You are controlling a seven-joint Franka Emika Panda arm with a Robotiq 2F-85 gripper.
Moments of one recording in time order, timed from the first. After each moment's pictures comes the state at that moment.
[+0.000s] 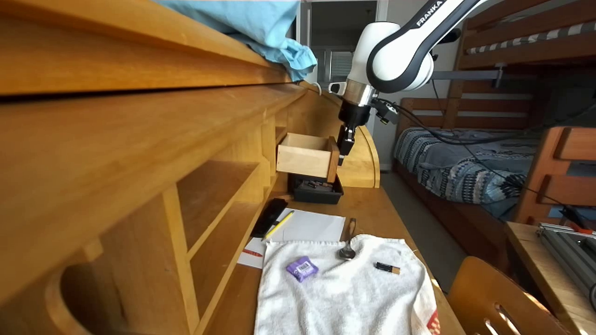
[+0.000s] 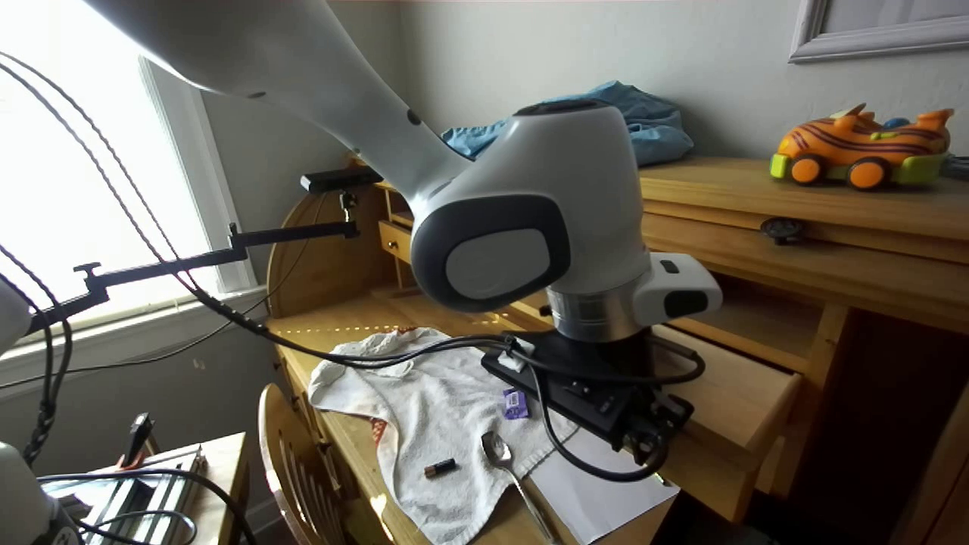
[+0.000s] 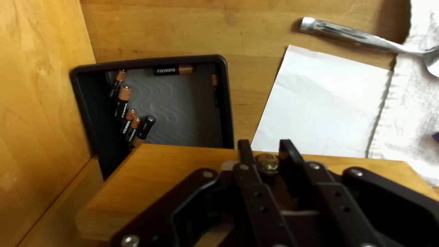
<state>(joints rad) -0.19 0.24 -0.03 -2.17 0.04 2.68 -0.58</state>
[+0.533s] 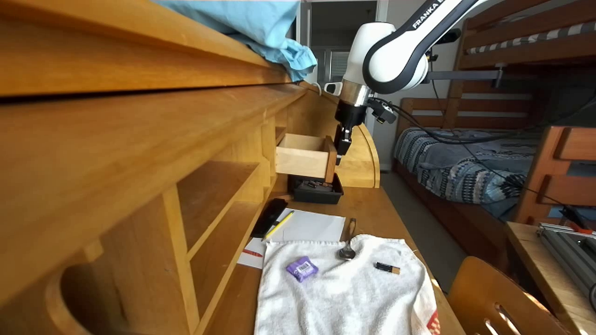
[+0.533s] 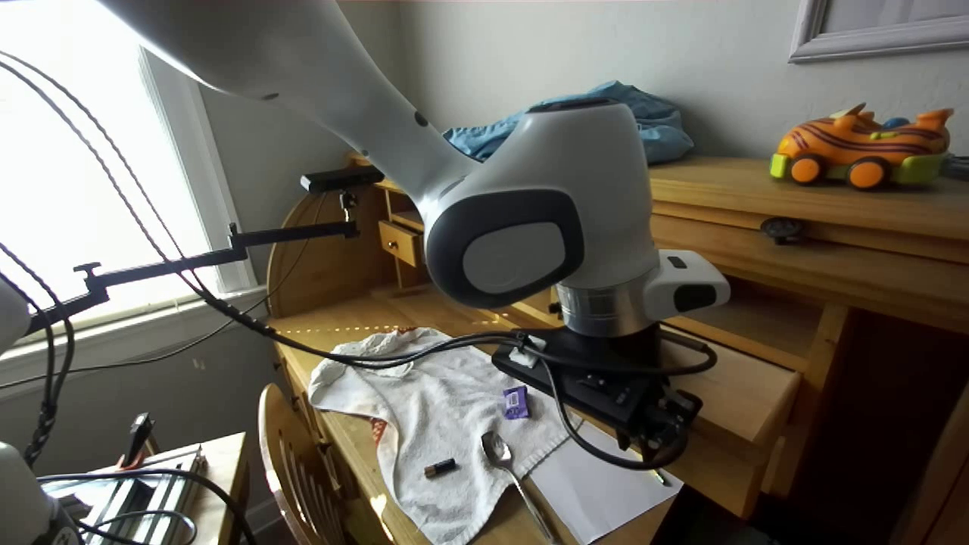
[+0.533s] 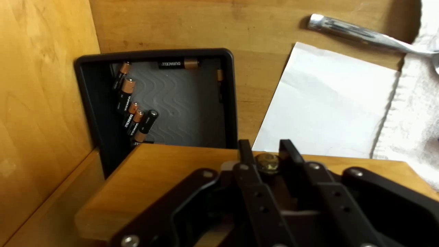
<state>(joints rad) -0.19 0.26 -0.03 -2.14 0.00 2.66 -0.57</state>
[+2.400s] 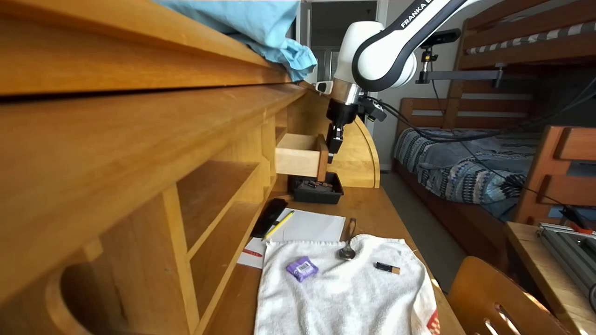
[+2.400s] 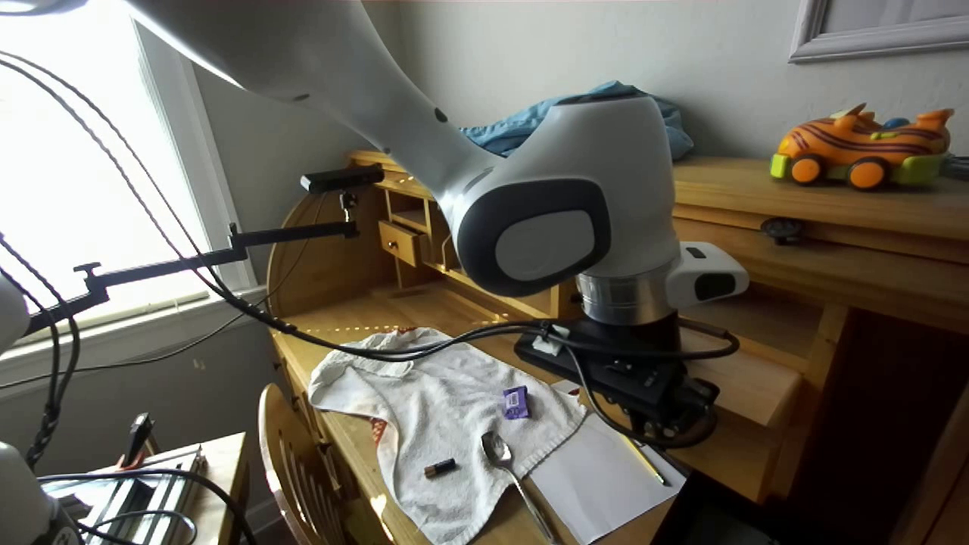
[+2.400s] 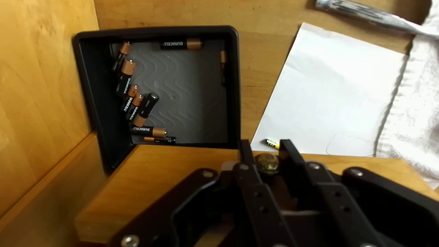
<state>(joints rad) -0.18 0.31 -0.02 -2.05 -0.01 2.62 -0.57</state>
